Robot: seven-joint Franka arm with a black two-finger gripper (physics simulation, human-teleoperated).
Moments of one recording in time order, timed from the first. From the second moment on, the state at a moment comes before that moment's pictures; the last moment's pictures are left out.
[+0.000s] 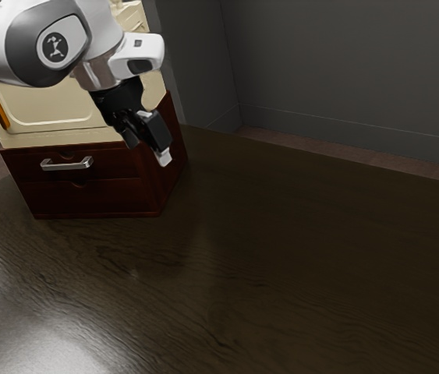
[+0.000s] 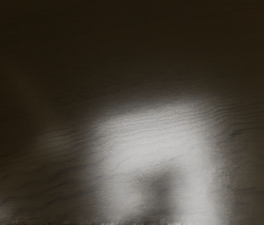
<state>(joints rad) 0.04 0.02 0.07 -1.42 0.02 1.64 0.25</state>
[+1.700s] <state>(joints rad) 0.10 -0.02 0.54 -1.82 0.08 2.30 1.55</state>
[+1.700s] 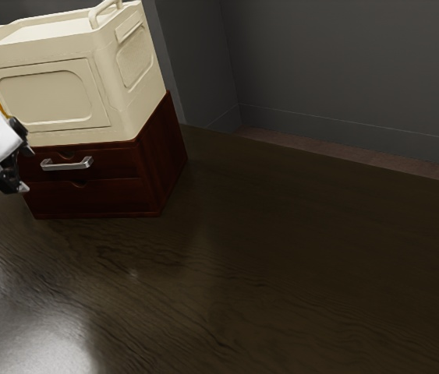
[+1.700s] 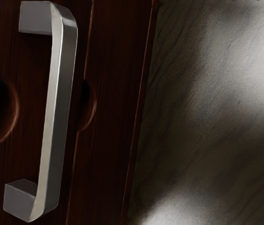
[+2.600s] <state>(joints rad) 0.12 0.08 0.53 -1.82 -0.06 2.46 1.63</state>
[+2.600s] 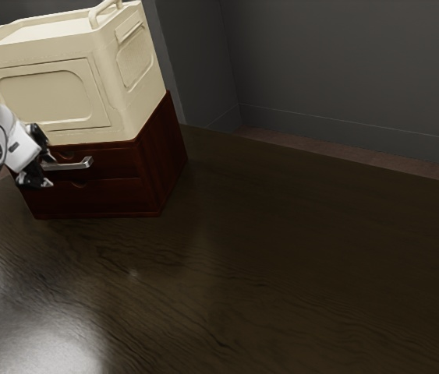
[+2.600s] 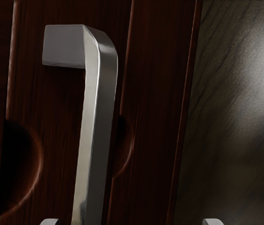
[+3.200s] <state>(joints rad) 0.12 0.11 0.52 -1.81 -0.10 2.50 1.64</state>
